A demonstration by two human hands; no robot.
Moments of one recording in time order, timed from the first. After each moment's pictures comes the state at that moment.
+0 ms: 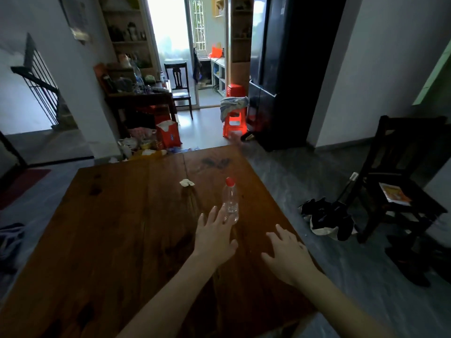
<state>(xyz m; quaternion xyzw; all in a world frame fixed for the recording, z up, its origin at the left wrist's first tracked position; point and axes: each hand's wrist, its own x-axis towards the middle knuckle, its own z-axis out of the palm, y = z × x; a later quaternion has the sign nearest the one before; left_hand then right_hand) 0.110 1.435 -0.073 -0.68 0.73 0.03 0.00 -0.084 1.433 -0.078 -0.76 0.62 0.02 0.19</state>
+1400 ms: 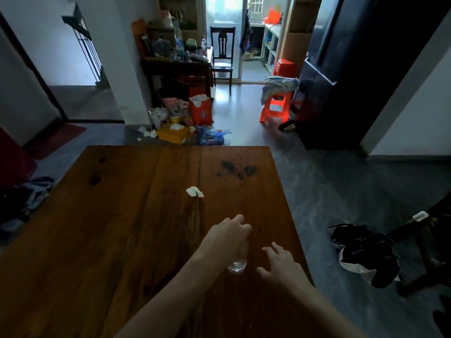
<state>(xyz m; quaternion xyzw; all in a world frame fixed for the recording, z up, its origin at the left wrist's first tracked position) 0.132 1.232 -0.065 -0.68 0.72 0.13 -0.04 -0.033 1.186 -0.145 -0.80 0.53 0.13 0.25</state>
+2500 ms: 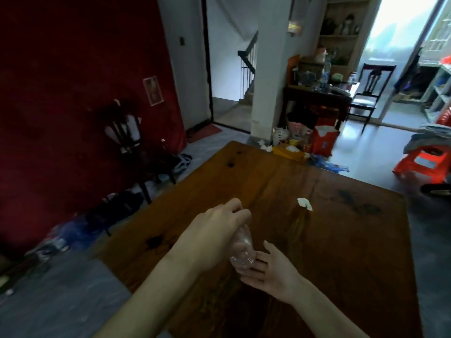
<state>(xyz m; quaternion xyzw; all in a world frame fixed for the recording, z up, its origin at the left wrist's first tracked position) 0.185 1.501 0.050 -0.85 0.52 -0.02 -0.09 0.110 1.337 -0.109 -0.38 0.37 0.09 0.84</state>
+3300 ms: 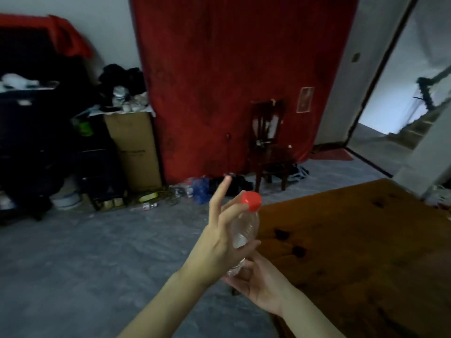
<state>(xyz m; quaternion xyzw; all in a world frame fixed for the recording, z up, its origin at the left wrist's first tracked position) 0.169 1.810 -0.002 -0.84 0.29 -0.30 -0.36 0.186 1.662 -0.078 -0.43 0.16 0.36 0.81</state>
